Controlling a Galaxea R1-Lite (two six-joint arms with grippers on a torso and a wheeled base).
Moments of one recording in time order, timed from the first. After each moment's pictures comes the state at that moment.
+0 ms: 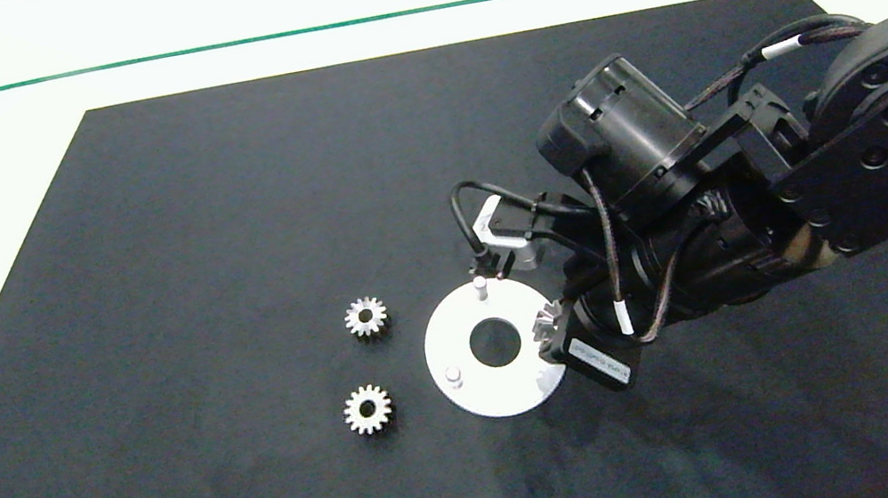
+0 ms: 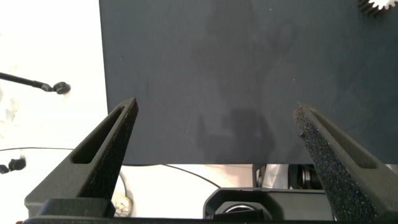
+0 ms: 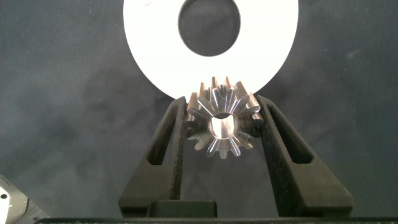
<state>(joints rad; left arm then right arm) 0.14 0.53 -0.98 0.87 0.00 0.24 0.80 1.86 -1.62 0.64 -0.19 -0.35</state>
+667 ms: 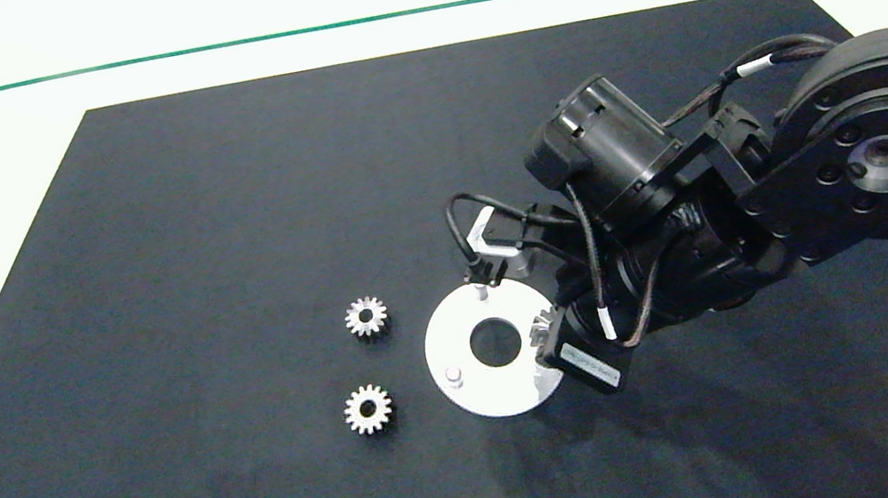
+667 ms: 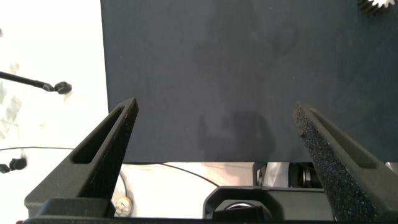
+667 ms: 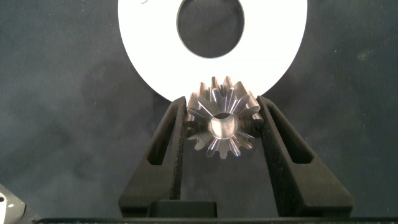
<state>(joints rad) 0.15 0.52 -0.98 0.89 0.00 0.24 0.80 1.89 -1.62 0.63 -0.19 -0.34</state>
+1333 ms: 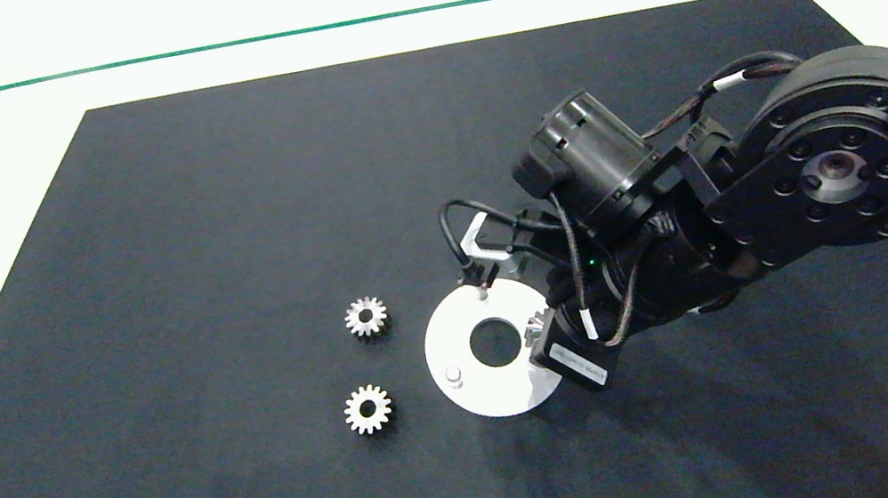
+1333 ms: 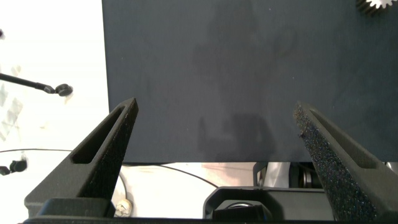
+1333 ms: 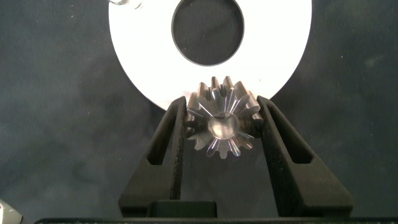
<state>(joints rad) 0.15 0.50 -0.98 0.89 0.00 0.24 0.79 1.92 -1.64 0.63 -0.19 -0.34</state>
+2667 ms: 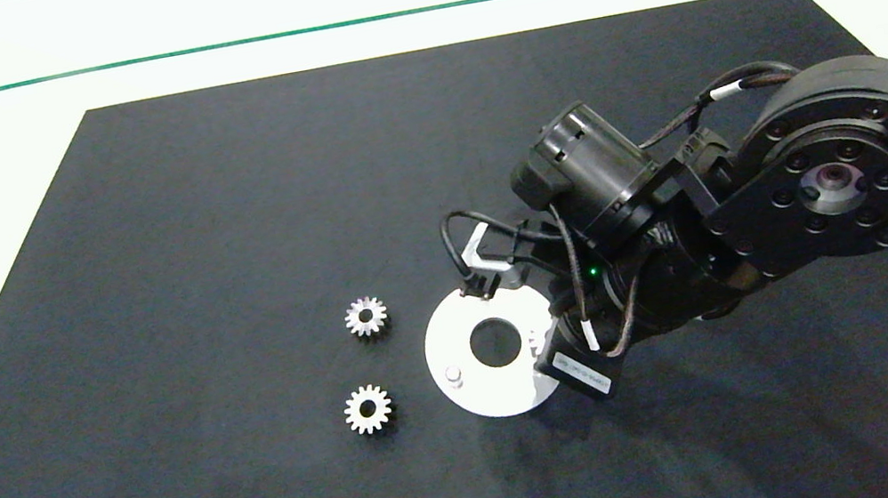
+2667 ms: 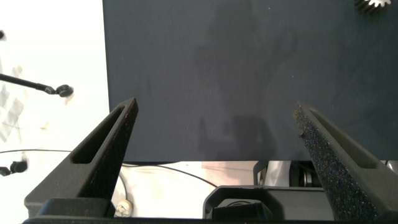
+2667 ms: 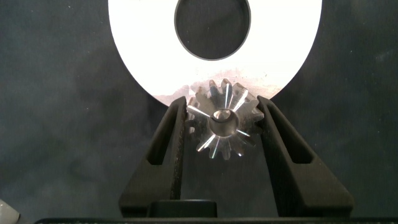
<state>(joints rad) 0.15 0.48 -0.98 0.90 0.00 0.24 0.79 1.92 -1.62 0.63 -0.20 -0.34</state>
